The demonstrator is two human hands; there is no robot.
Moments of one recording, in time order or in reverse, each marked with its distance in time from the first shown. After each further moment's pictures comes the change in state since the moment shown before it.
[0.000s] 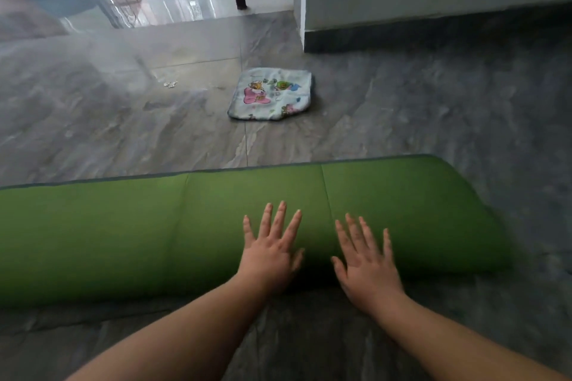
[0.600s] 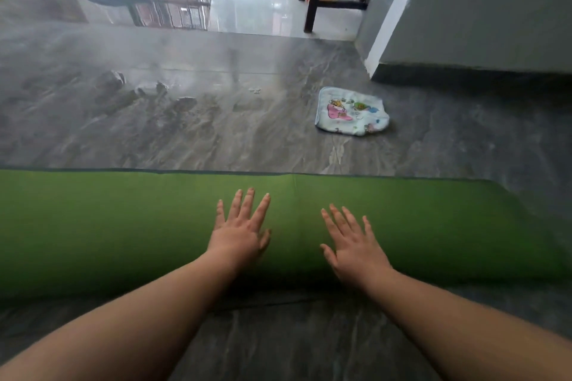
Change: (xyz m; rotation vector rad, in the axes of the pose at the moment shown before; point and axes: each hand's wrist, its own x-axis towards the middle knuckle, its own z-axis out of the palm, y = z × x) left_hand -0.096 -0.345 -0.024 -0.073 0.051 -0.057; right_hand 0.043 -0.319 -0.040 -0.139 -0.115 -0.096
